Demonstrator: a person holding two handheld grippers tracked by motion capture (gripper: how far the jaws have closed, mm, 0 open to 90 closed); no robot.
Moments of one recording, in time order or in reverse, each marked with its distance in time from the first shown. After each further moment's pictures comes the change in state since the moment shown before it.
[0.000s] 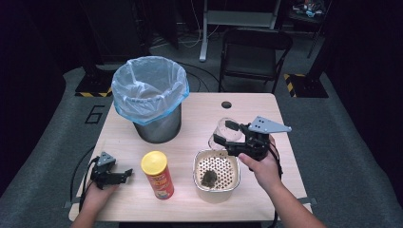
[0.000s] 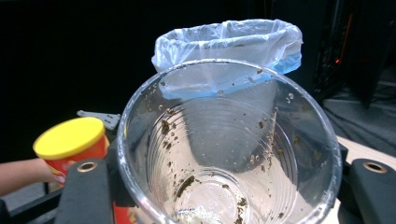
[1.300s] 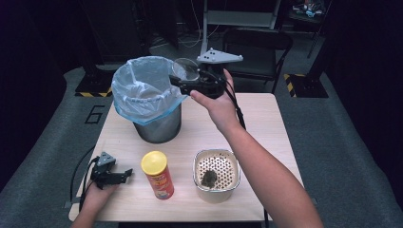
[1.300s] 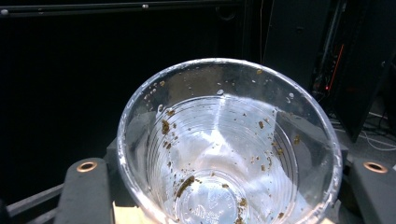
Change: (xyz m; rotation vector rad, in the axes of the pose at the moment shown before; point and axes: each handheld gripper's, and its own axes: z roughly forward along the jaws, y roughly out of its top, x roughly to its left) left arm 0.000 0.000 0.000 -0.001 0.000 -0.003; right arm 0.013 0.145 0.120 -0.009 -0.040 -0.082
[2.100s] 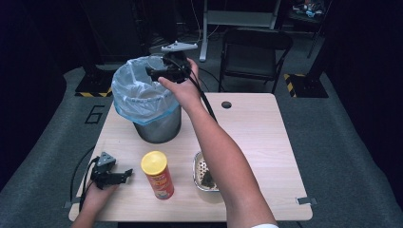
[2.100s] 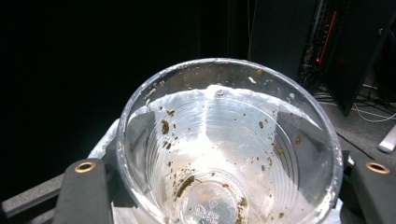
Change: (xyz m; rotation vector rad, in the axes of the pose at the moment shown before) left arm 0.000 0.000 0.000 -0.003 0.002 0.009; right arm -0.008 -0.004 0.118 0.116 -0.076 0.050
